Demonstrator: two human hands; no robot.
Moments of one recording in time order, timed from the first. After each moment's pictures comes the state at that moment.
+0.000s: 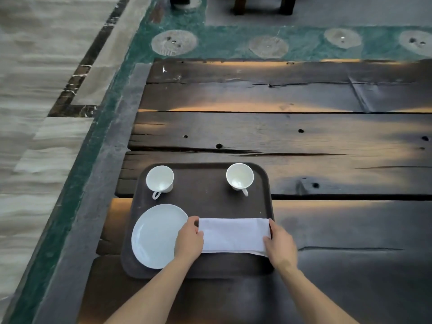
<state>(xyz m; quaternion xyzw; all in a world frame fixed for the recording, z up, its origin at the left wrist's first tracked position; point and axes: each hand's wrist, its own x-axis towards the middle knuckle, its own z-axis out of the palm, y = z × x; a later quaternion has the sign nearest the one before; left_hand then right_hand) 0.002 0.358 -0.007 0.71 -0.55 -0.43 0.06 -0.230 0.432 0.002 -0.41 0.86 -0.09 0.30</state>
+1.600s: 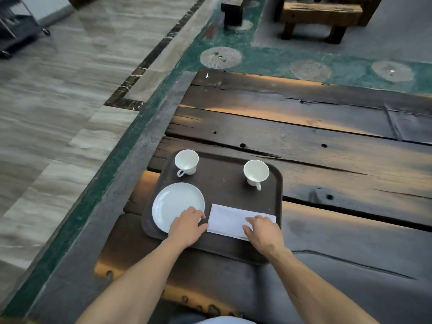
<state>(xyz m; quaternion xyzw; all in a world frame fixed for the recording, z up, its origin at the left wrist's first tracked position) 0.036 0.405 0.025 0.66 -0.71 -0.26 -0.04 -0.200 0.425 0.035 -0.68 0.69 0.05 0.24</state>
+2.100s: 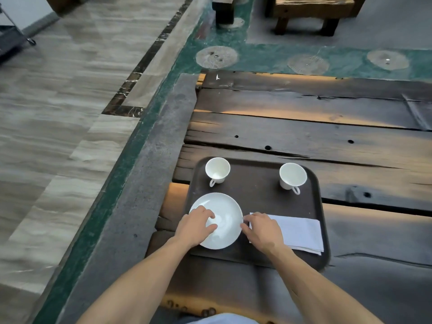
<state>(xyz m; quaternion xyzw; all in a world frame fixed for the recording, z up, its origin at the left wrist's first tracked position) 0.151 0.352 0.021 0.60 -0.75 -0.27 -0.04 -0.066 0.389 0.031 -0.66 0.71 0.00 0.26</state>
